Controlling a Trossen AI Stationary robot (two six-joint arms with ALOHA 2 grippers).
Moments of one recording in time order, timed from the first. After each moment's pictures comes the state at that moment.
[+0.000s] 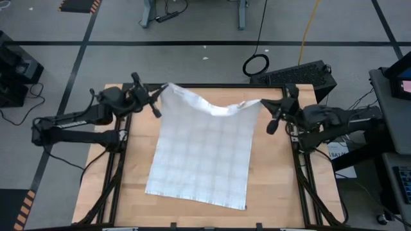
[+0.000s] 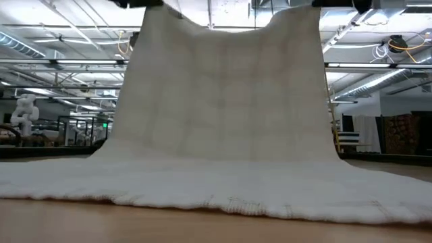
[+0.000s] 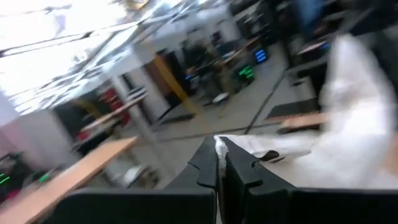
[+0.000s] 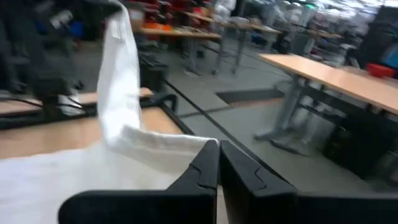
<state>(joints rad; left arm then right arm) 0.28 0.80 0.77 0.14 -0.29 0.50 0.17 0.72 0.87 -0.35 0.80 0.03</state>
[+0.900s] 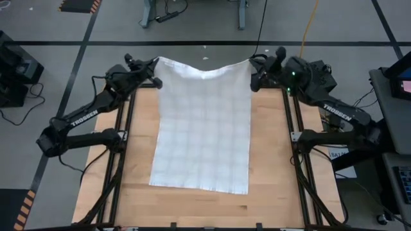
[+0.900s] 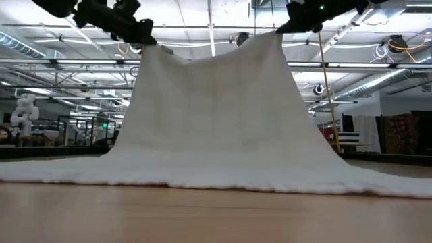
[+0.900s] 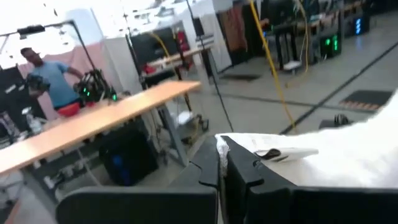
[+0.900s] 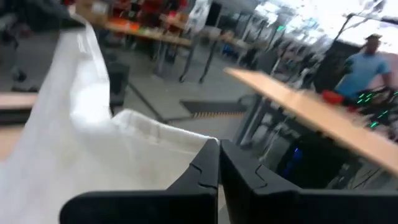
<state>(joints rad) 0.78 0.95 0.77 0.21 -0.14 0.31 -0.68 1.07 1.03 -0.02 0.05 -0.32</state>
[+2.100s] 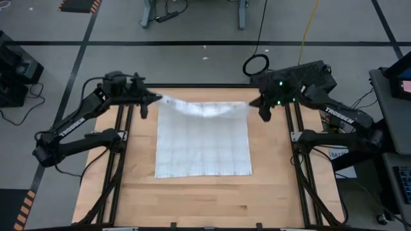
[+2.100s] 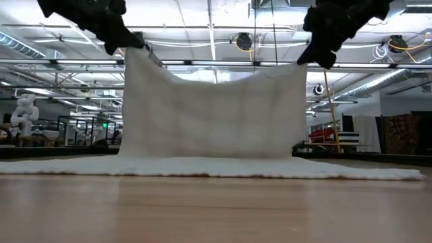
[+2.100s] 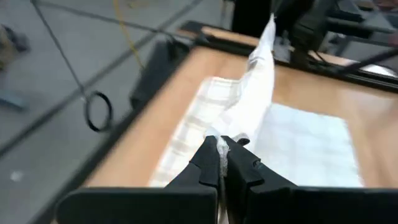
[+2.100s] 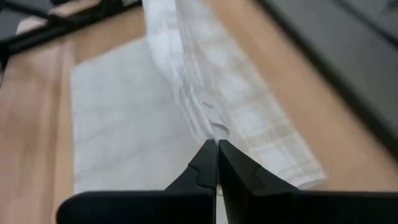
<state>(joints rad) 0.79 0.77 0.81 -0.49 0.49 0.14 -0.62 1.01 0.94 -0.64 -0.37 -0.05</state>
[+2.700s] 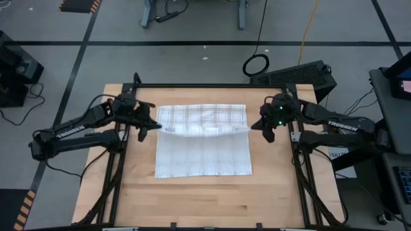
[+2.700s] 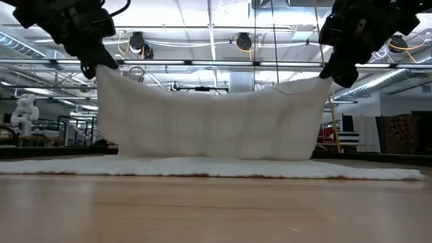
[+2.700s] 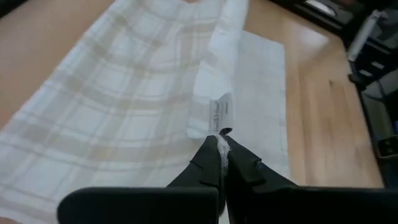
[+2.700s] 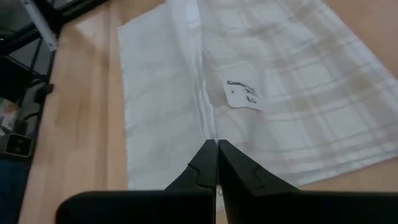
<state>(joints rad) 0.48 0.64 0.60 -0.61 0.42 -0.11 -0.39 0.83 0.67 -0.55 -0.36 0.15</state>
